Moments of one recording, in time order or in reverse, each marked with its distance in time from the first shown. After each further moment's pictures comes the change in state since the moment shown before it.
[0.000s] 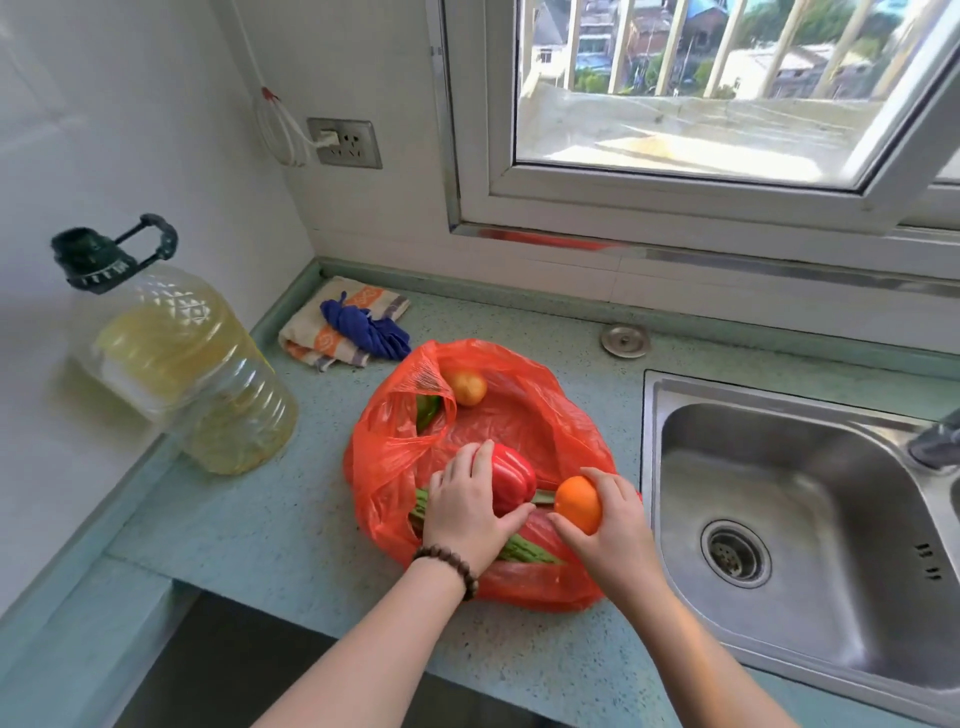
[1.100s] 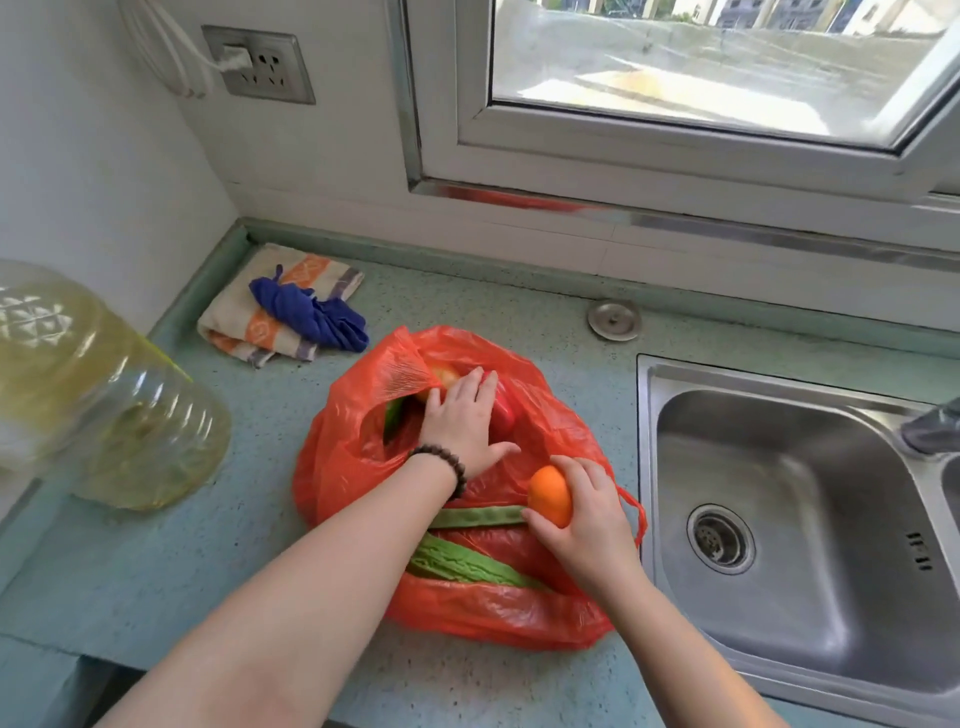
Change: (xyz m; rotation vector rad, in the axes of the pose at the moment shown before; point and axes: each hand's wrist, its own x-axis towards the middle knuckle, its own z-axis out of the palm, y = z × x) left_hand 0.146 -0.021 0.039 0.230 -0.273 0.172; right_hand 0.052 0.005 0.036 -0.123 -0.065 0.038
